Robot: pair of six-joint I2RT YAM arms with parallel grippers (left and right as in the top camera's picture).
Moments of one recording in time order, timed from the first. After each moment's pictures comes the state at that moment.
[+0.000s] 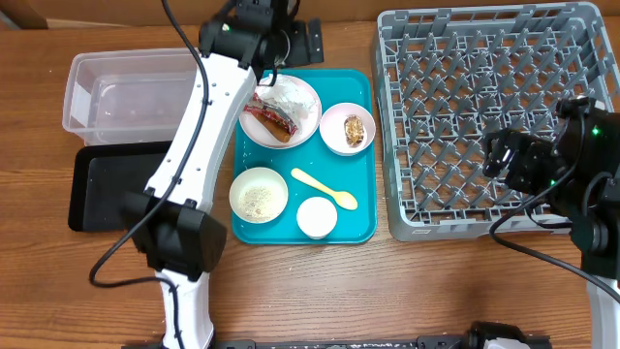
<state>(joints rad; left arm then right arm) -0.33 2.13 2.25 -1.06 0.00 -0.44 -0.12 1.06 1.35 -1.10 -0.17 0.23</state>
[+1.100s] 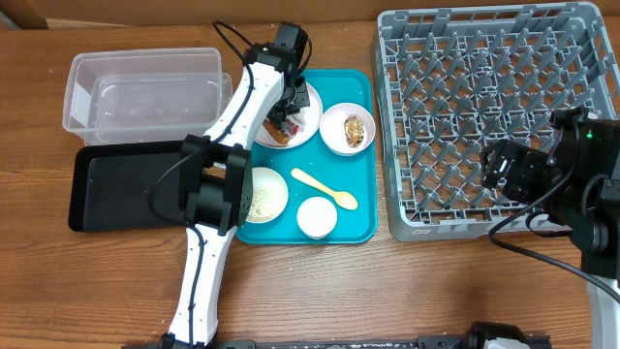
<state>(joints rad) -0.32 2.54 2.25 -1.04 -0.05 -0.53 -0.12 1.06 1.35 -1.18 -0.17 0.23</state>
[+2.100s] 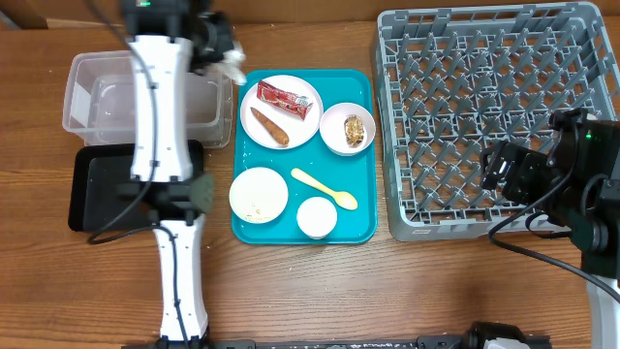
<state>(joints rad) -0.05 2.55 3.12 -1.68 0.09 -0.41 -0.12 1.06 1.35 -1.19 -0.17 0.23</state>
